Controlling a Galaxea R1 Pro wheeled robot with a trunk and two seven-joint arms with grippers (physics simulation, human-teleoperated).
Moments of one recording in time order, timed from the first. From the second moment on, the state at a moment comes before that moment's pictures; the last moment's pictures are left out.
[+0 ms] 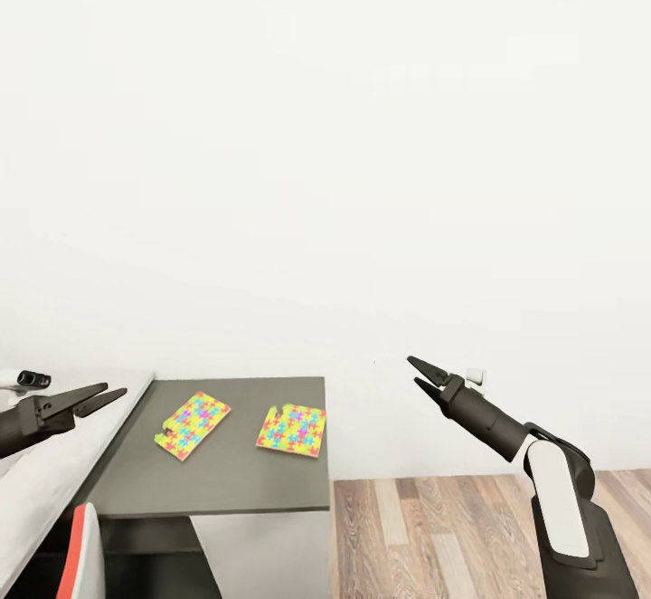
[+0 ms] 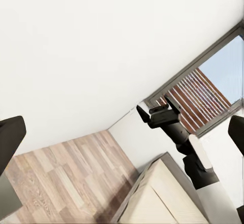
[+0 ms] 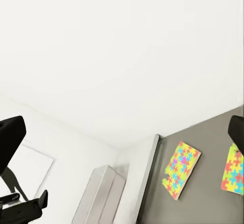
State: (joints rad) left arm -0.38 0.48 0.51 -1.28 0.33 1.04 -1.57; right arm -0.36 0.06 -0.35 -1.53 -0.78 0.96 0.51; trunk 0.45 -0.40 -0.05
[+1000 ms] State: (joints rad) left arm -0.38 0.48 0.50 -1.28 0.32 1.04 -1.57; right arm -0.36 0.06 -0.35 -1.53 -0.78 0.96 0.51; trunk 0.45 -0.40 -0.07
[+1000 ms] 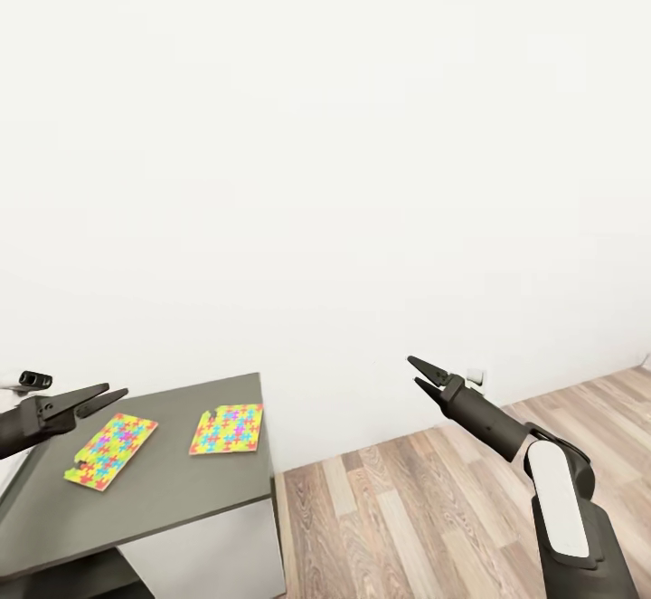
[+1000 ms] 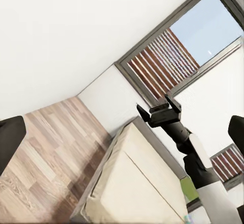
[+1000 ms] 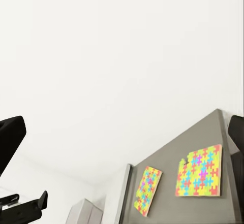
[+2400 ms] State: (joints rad) left arm -0.38 0.48 0.50 -1.28 0.32 1.03 -1.57; right arm -0.36 0.06 -0.34 -1.52 -0.78 0.95 0.50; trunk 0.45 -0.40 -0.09
